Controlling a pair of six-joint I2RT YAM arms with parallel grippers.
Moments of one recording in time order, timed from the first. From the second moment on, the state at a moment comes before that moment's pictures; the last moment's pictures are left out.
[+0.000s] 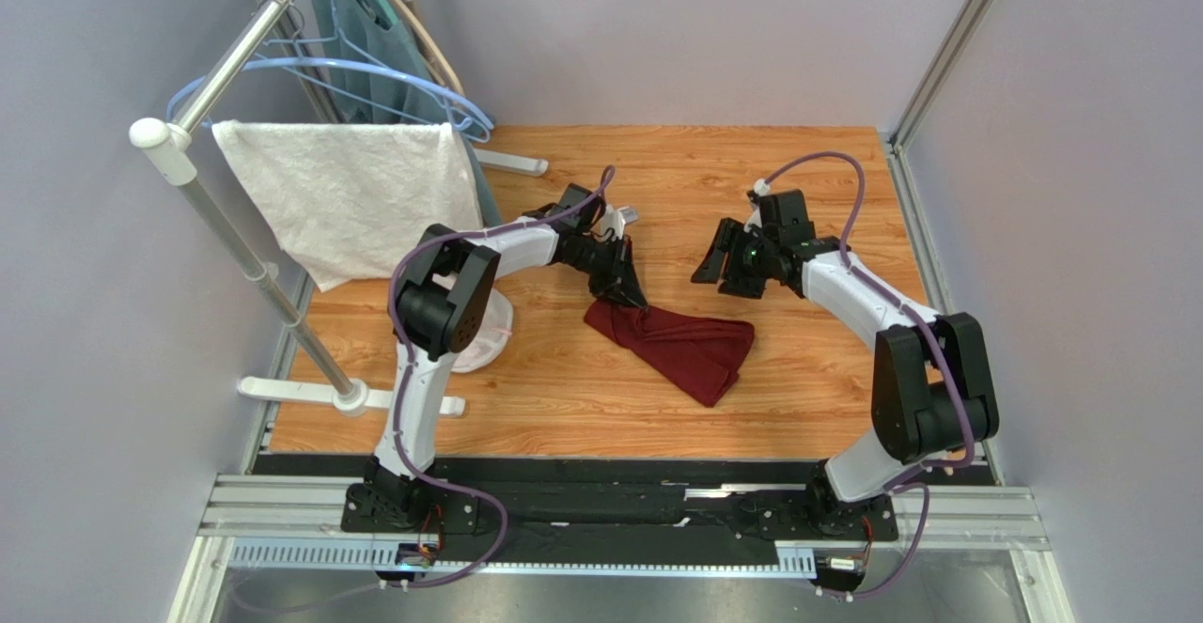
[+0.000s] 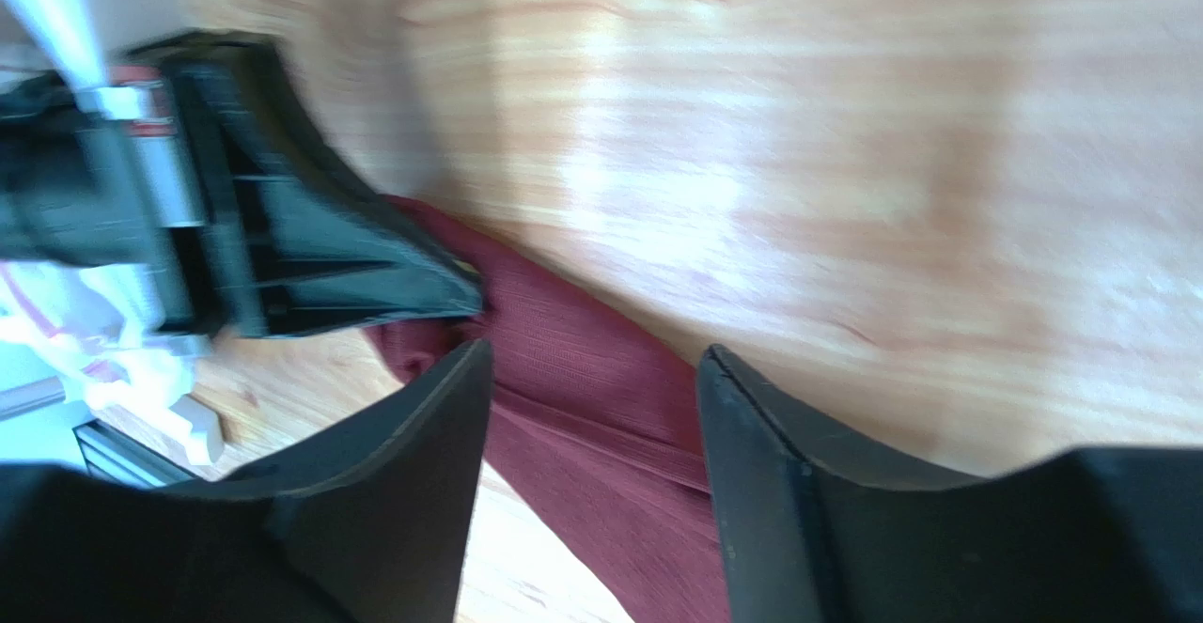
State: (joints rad) left arm -0.52 2.23 1.53 -0.33 0.84 -0.50; right arm 0.26 1.55 1.01 -0.31 -0.30 0.53
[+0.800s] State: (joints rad) left arm -0.52 2.14 1.52 -0.33 0.78 -0.50; right arm 0.27 1.55 0.82 -0.39 -0.46 0.62
